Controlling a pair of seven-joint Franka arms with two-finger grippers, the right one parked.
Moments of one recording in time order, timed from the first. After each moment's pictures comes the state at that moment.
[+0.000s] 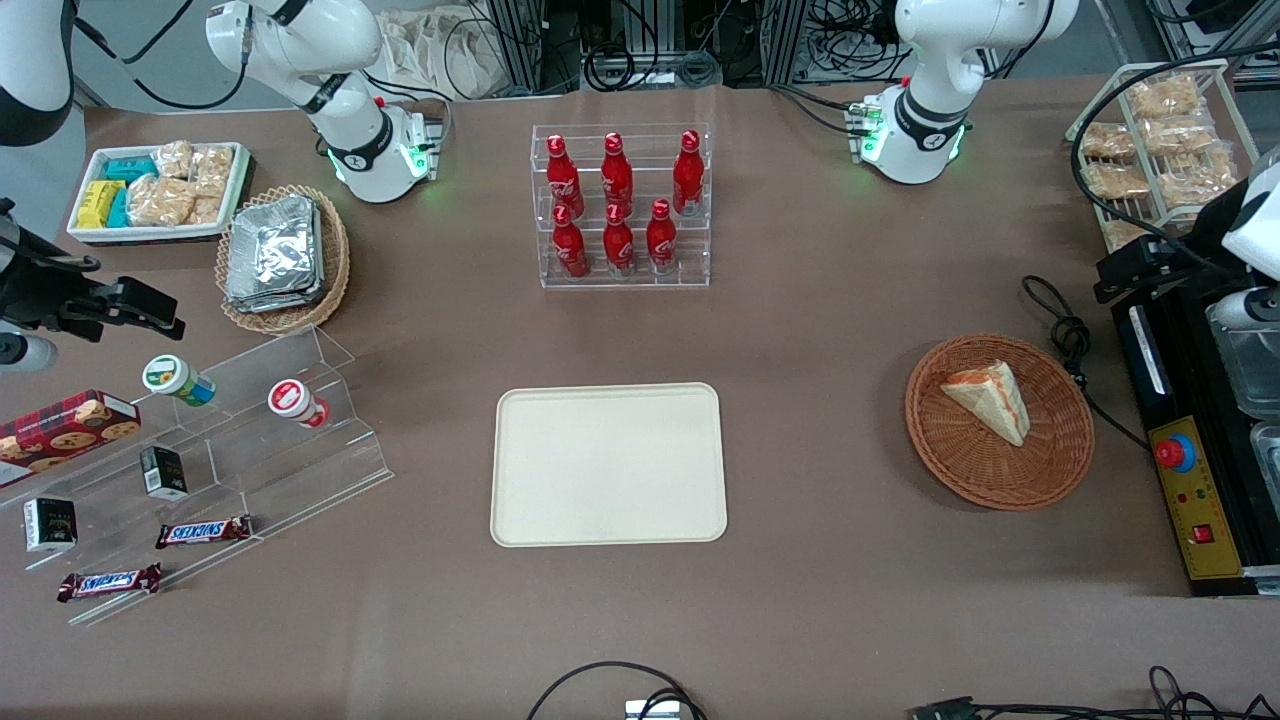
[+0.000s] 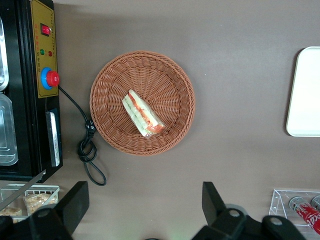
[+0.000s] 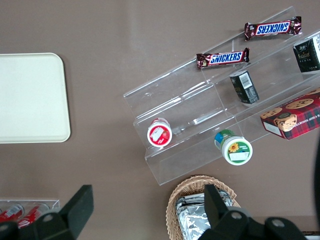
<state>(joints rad) -0.04 0.02 0.03 -1.54 0.00 1.50 -0.05</state>
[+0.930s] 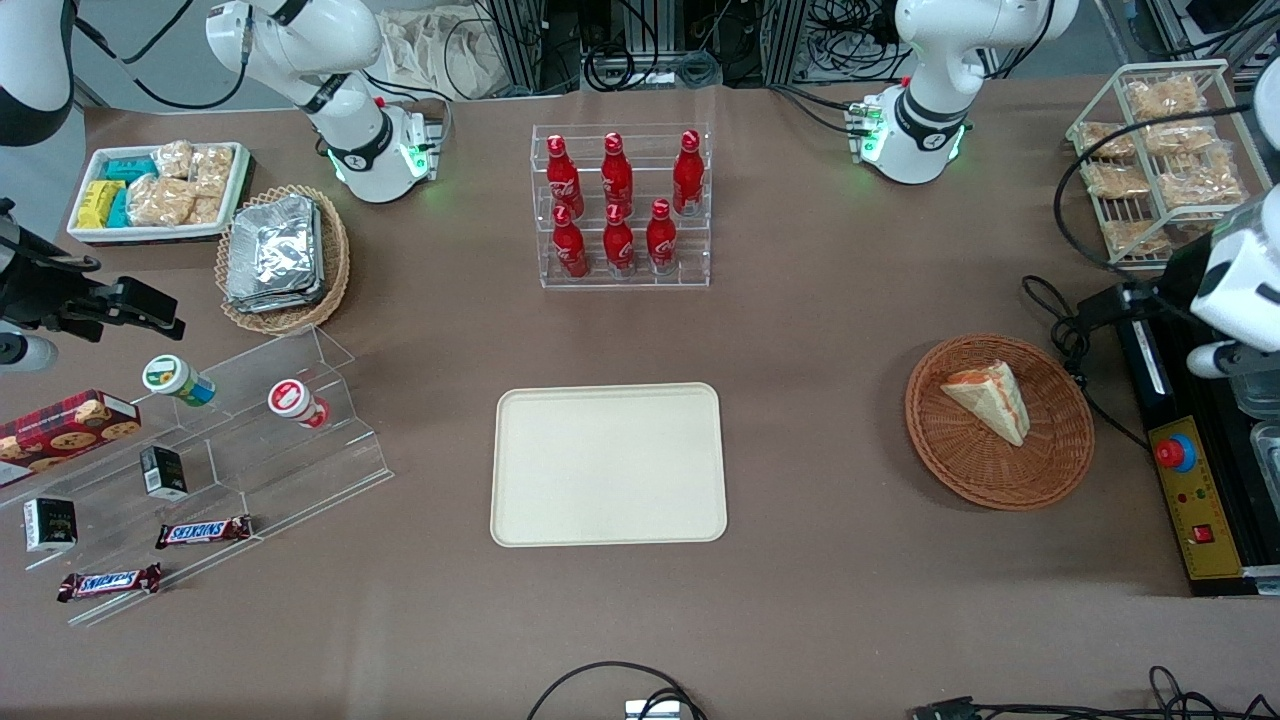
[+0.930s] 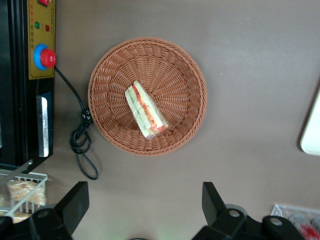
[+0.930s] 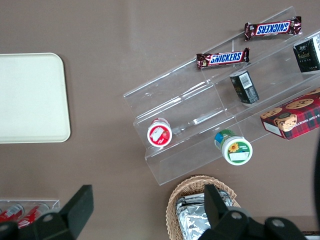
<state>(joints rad) -0.03 0.08 0.04 -1.64 0.01 1.59 -0.18</state>
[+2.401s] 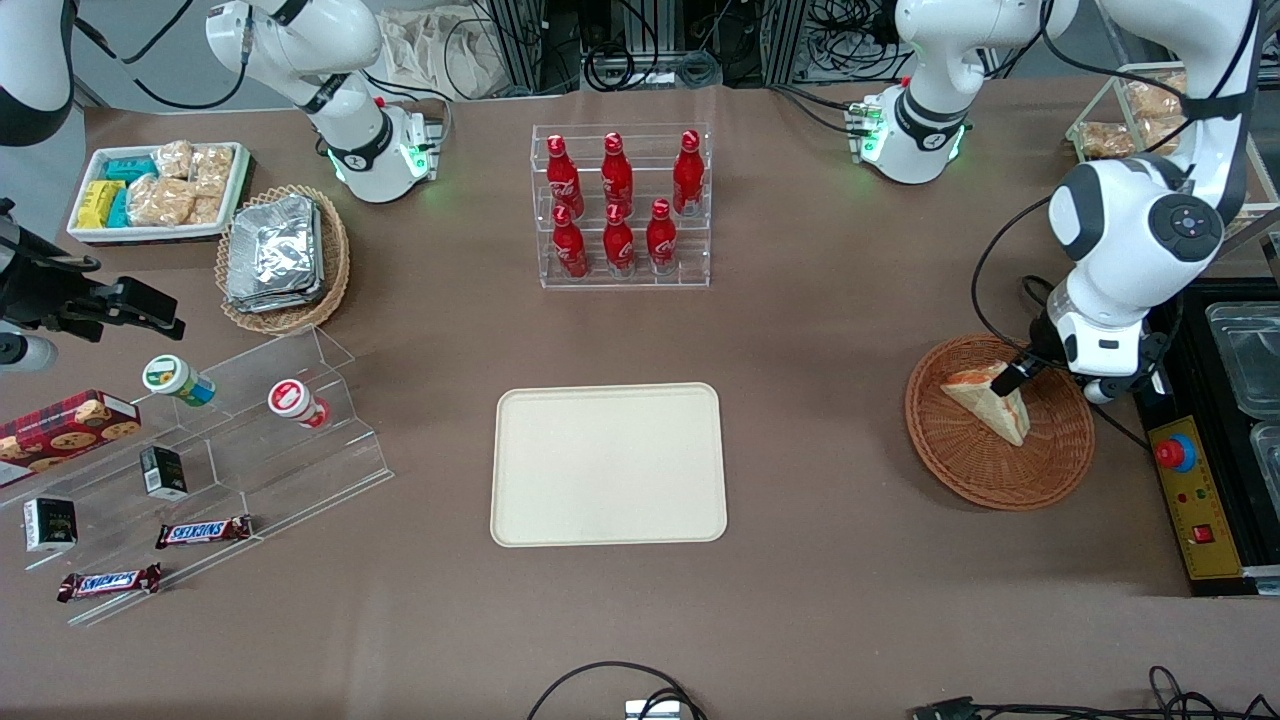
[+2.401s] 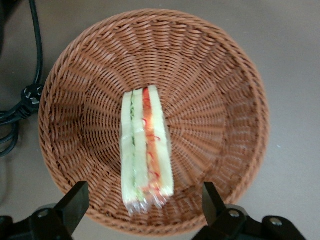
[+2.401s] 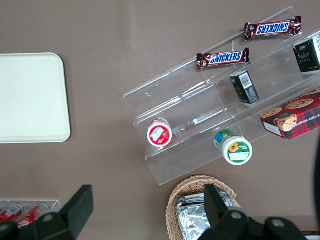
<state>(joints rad) -0.03 0.05 0.08 -2.38 0.01 2.51 -0.63</state>
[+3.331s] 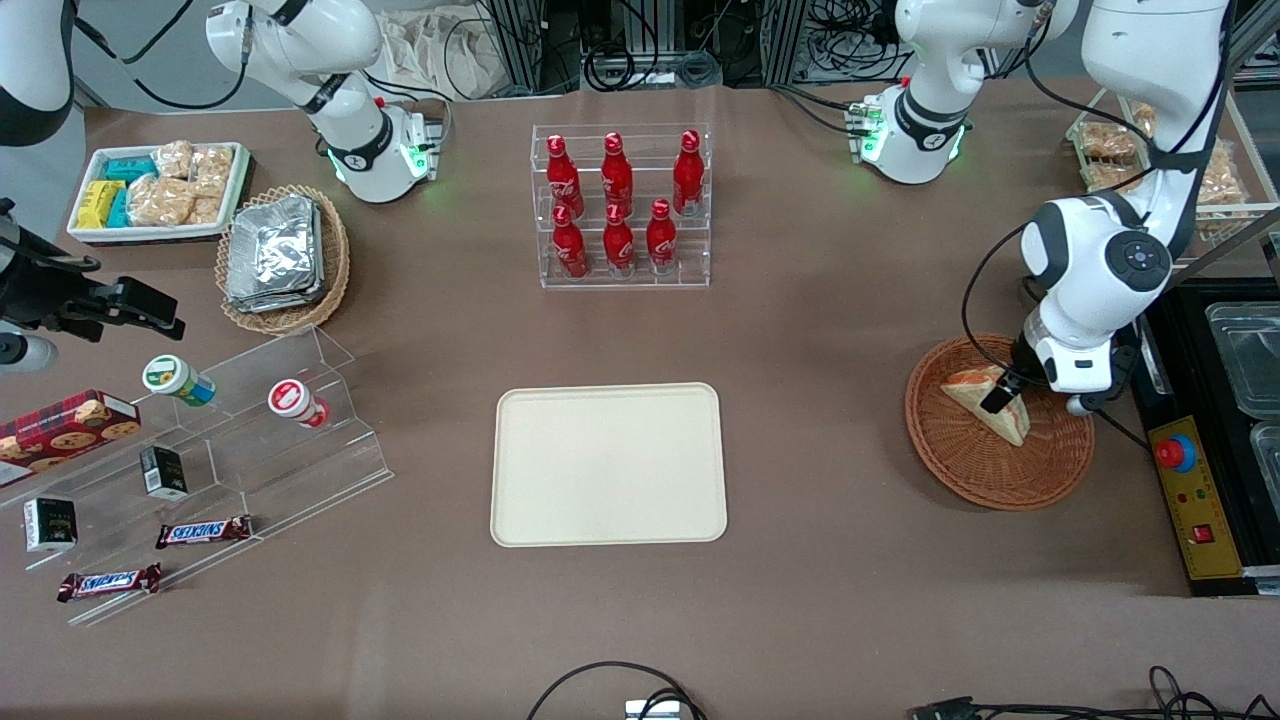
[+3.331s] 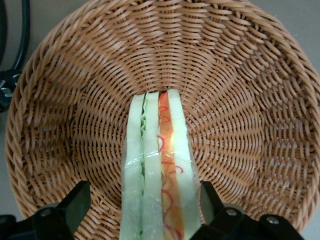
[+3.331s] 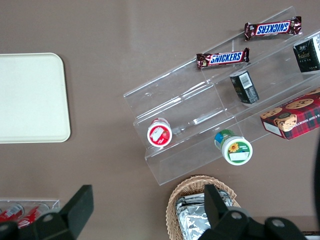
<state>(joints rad) -0.04 0.19 0.10 -2.41 0.01 2.70 -0.73</state>
